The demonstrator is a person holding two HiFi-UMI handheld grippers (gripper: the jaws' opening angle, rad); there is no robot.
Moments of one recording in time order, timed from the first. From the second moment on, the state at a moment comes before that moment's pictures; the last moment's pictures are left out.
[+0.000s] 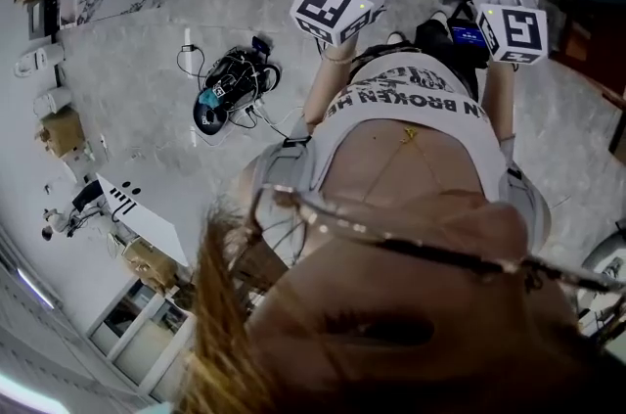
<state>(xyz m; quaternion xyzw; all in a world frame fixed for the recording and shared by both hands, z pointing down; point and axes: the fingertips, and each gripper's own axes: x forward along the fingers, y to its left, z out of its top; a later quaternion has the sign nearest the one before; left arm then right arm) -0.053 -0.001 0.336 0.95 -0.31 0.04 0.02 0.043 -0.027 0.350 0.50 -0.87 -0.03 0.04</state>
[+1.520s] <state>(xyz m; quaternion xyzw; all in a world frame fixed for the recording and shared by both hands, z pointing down) -0.037 -0.168 0.341 0.97 -0.25 0.03 0.04 0.063 -0.167 0.358 0.55 -0.83 0.00 0.06</state>
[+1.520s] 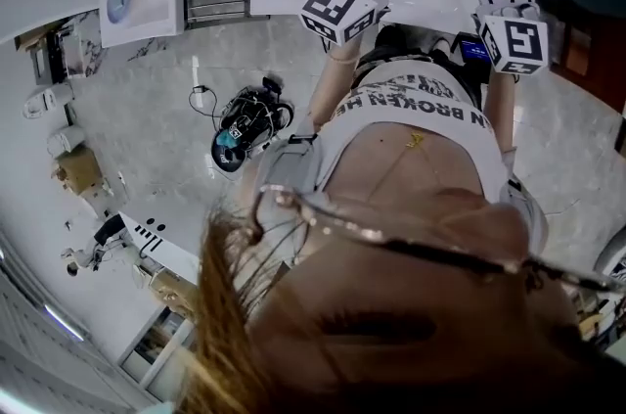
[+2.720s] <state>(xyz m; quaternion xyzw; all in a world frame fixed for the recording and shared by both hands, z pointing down) -0.054 -0.250 0.358 0.98 -0.19 0.05 0.06 0.105 -0.248 0.370 0.65 -0.75 0.01 0.07</state>
